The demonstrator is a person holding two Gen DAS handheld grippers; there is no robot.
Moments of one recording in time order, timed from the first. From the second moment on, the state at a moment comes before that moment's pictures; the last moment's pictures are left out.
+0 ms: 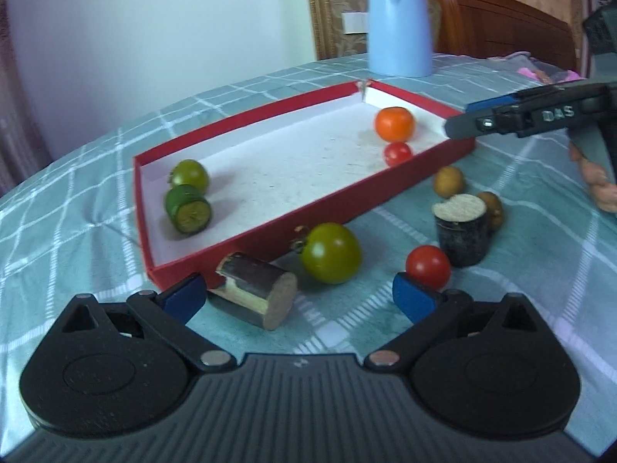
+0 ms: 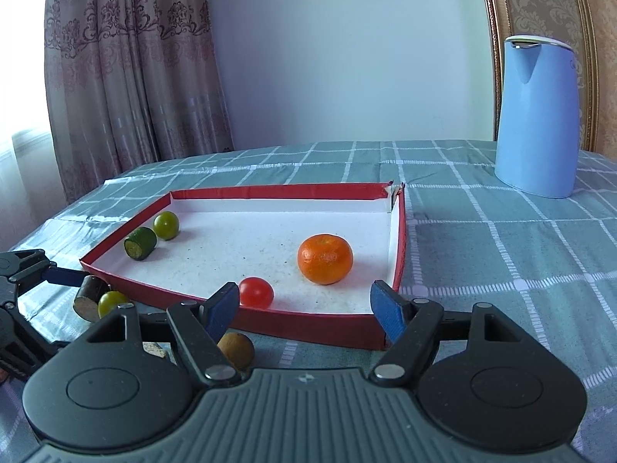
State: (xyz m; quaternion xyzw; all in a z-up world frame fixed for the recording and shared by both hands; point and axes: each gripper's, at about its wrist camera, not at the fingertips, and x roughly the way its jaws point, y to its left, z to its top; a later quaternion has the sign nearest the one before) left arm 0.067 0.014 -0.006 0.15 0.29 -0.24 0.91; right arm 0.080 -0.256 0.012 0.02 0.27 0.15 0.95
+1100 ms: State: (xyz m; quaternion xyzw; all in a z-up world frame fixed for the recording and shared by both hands) left arm 0.058 0.021 -0.003 0.08 0.30 -0.21 0.93; right arm 0.064 -0.259 0.002 0.04 0.30 0.20 0.93
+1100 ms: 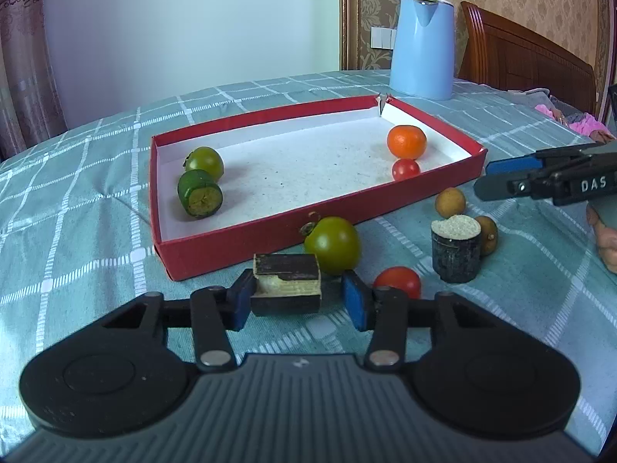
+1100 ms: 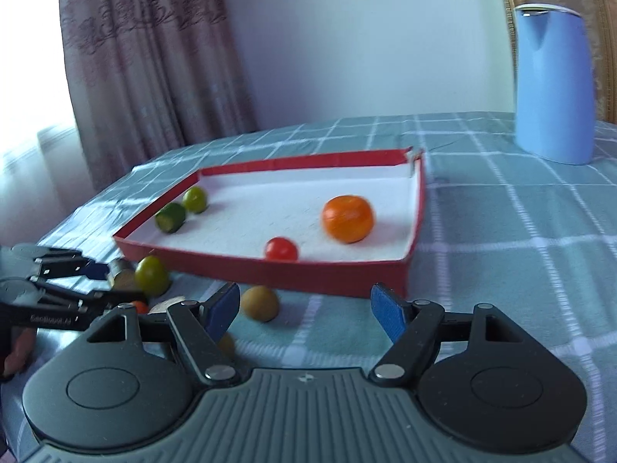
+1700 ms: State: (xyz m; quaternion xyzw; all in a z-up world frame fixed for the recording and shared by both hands) left arm 0.057 0.020 -0.003 0.09 0.30 -0.20 0.93; right arm 0.075 -0.227 -0.007 -0.01 0.32 0.22 0.92
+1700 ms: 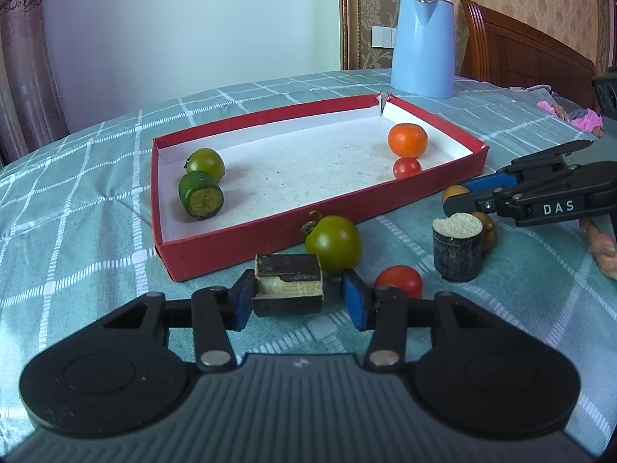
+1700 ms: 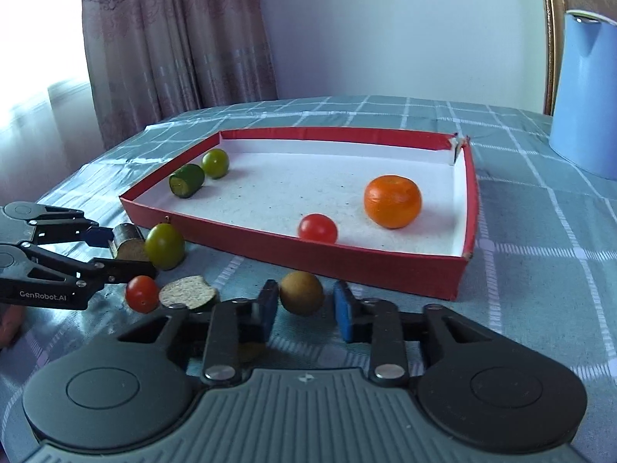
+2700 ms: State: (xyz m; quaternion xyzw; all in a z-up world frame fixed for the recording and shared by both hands) left arm 0.077 -0.004 0.029 0.05 0.27 -0.08 0.96; right arm 0.090 -0.215 0.028 -0.04 0.24 0.18 0.95
